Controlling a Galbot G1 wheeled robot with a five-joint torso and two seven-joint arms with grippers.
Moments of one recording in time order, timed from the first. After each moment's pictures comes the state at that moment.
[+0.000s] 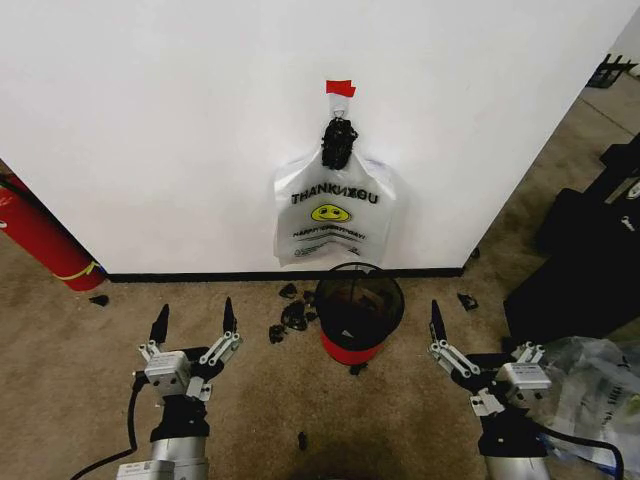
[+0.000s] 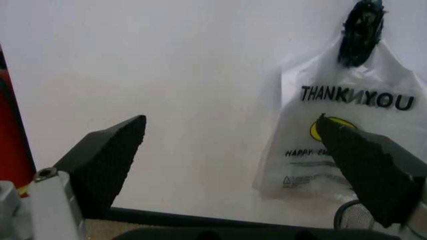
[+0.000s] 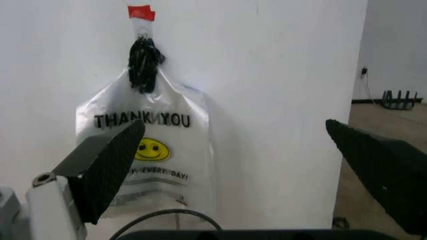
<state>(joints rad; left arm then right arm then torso) 1.86 -1.48 -0.41 -2.38 0.02 -0.26 -0.21 -1.98 1.58 0.47 2.44 -0.02 0.33 0.00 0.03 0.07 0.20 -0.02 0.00</state>
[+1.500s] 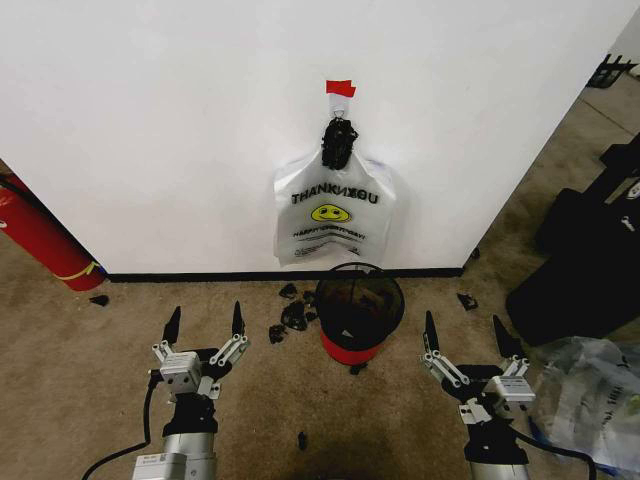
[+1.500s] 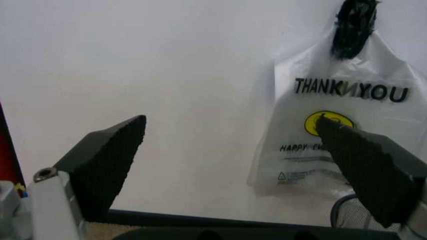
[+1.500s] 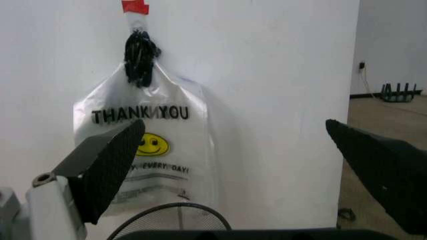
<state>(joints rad) 1.82 -1.48 -0.41 -2.31 0.02 -0.30 -0.19 -1.96 1.61 0.47 2.35 0.01 0.42 -0.02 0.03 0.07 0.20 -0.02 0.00</state>
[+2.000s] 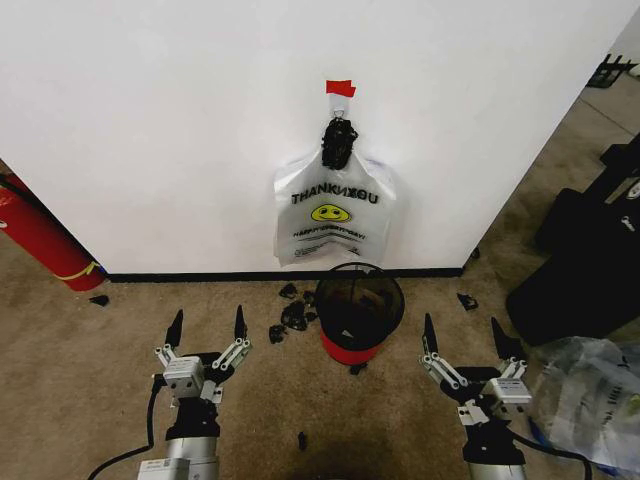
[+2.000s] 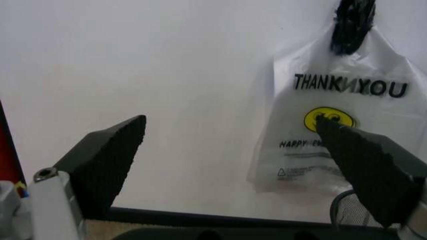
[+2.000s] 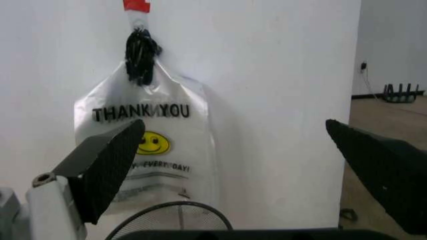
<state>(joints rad) 1.82 -1.49 -0.41 -2.30 0.03 -0.31 -0.19 -1.95 1.60 0.48 2.33 0.02 0.44 -0.02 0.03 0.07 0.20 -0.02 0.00</state>
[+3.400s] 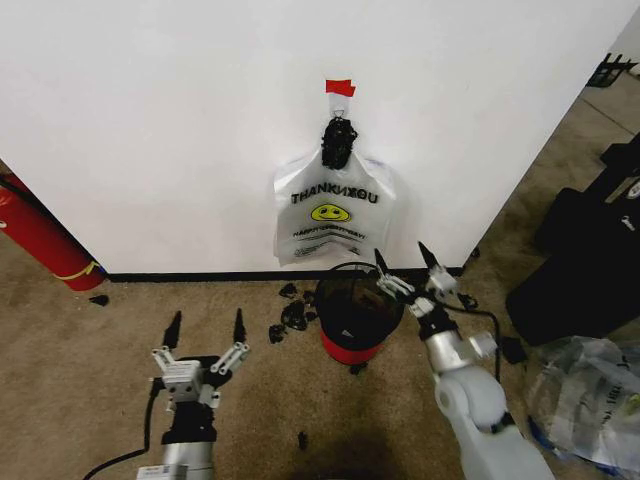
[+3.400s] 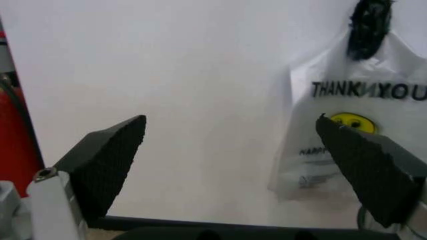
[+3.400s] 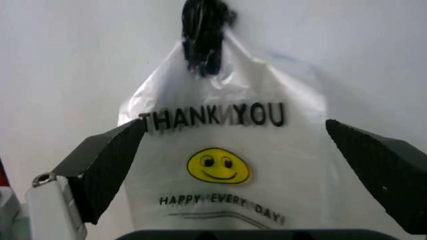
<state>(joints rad) 1.85 -1.51 -0.46 -2.33 0.06 -0.32 -0.19 -1.12 1.32 0.34 1.80 0.41 0.23 -0.21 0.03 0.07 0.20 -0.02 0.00</state>
